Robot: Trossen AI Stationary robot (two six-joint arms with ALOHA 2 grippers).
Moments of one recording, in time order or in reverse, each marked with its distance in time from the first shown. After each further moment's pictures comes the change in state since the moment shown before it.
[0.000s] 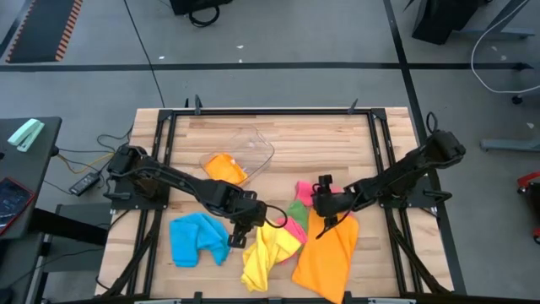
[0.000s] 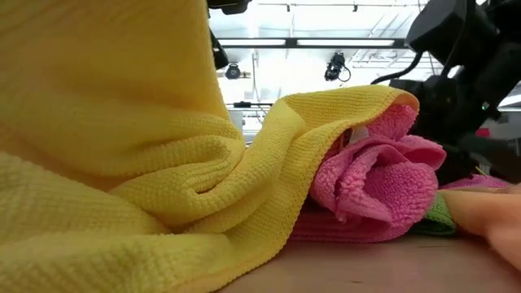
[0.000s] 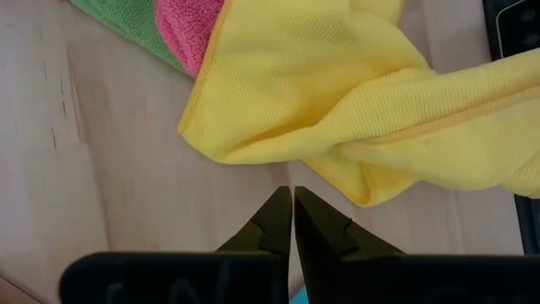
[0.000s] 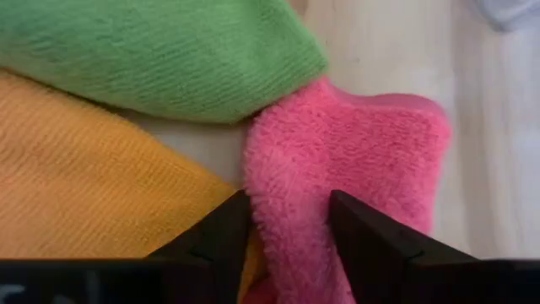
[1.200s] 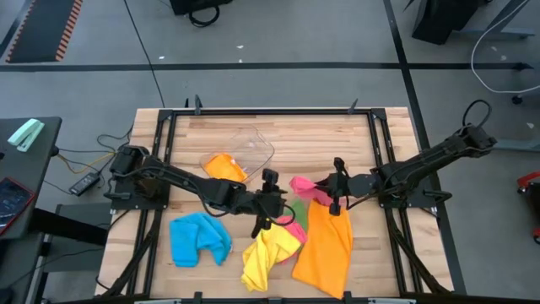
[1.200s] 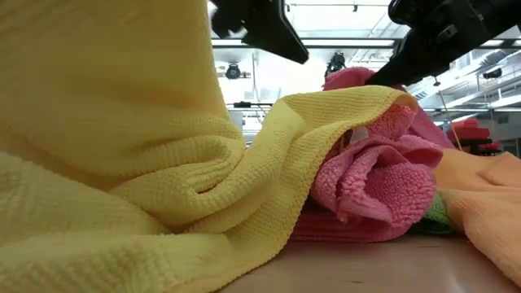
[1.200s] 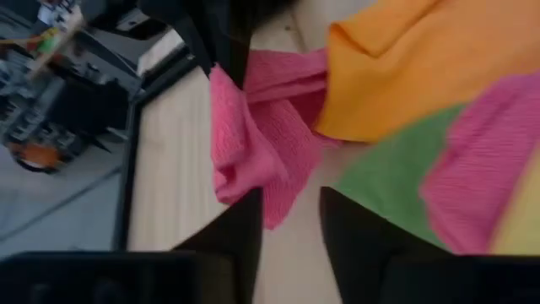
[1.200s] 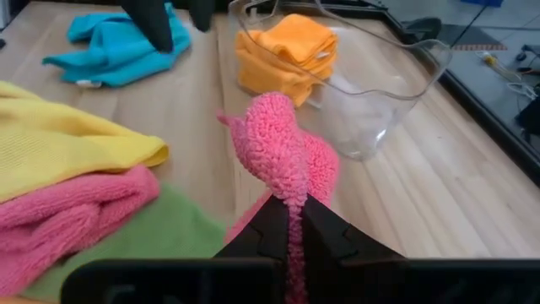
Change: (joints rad) left arm 0.026 0.022 0.000 0.484 -0.610 0.521; right arm -0.001 -0.490 -0.002 -0.012 0.054 0.157
